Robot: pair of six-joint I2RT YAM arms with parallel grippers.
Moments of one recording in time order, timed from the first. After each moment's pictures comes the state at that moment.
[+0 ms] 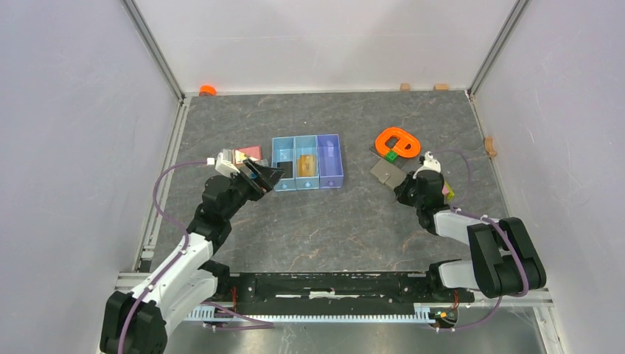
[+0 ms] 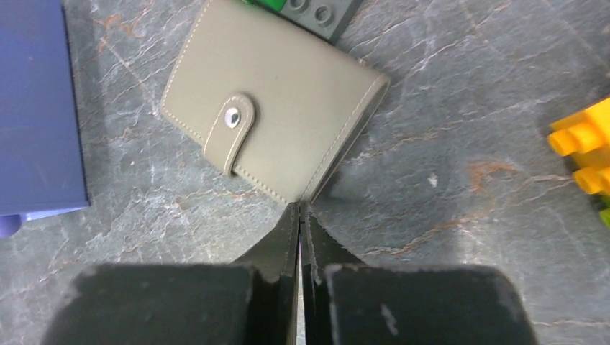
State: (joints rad) left arm -0.32 0.84 0.36 0.27 0.19 -0.94; right arm 0.18 1.33 0.33 0.40 0.01 0.47
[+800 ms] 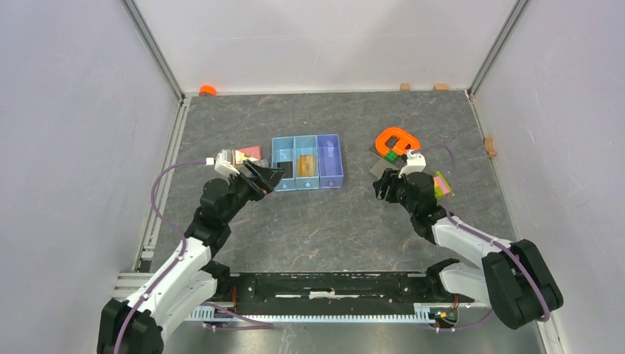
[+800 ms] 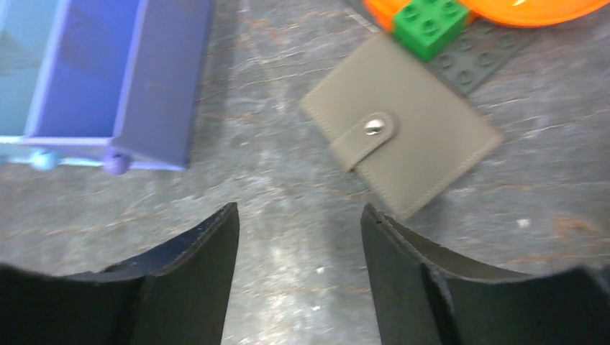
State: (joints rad) left arm -0.36 0.76 0.36 0.27 0.16 -0.93; right arm 0.38 1.14 0.32 0.39 0.03 0.37
